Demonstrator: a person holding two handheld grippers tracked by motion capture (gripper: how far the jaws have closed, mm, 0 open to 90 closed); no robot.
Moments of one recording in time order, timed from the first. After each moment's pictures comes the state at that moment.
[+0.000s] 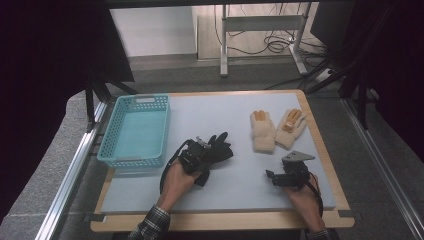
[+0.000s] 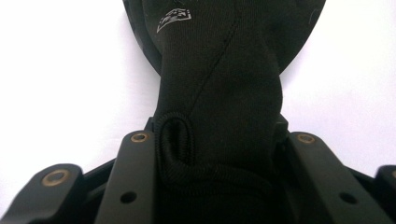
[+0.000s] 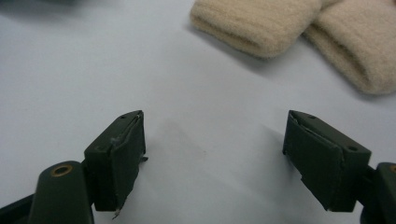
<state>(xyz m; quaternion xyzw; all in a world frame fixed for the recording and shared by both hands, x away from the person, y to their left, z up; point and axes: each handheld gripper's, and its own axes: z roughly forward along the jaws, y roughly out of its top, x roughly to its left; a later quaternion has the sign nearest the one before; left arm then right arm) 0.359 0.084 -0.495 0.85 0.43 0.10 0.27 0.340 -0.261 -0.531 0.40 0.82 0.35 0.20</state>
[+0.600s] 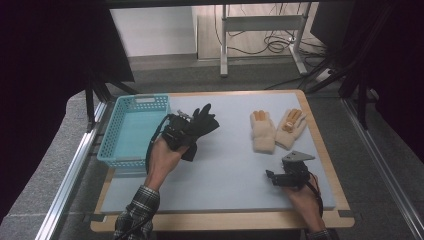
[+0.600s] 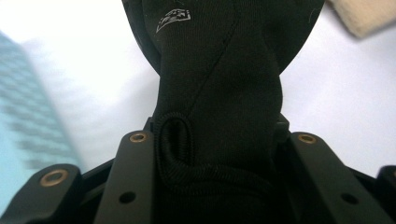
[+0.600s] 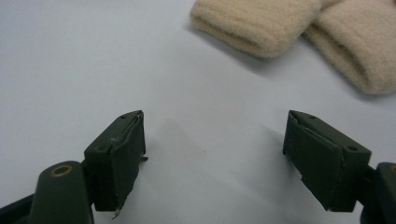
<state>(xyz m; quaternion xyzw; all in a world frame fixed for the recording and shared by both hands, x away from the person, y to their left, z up) 0.390 0.133 -0.428 0.82 0.48 0.15 0.28 0.340 -0.261 -0.531 0.40 0.82 0.35 0.20</state>
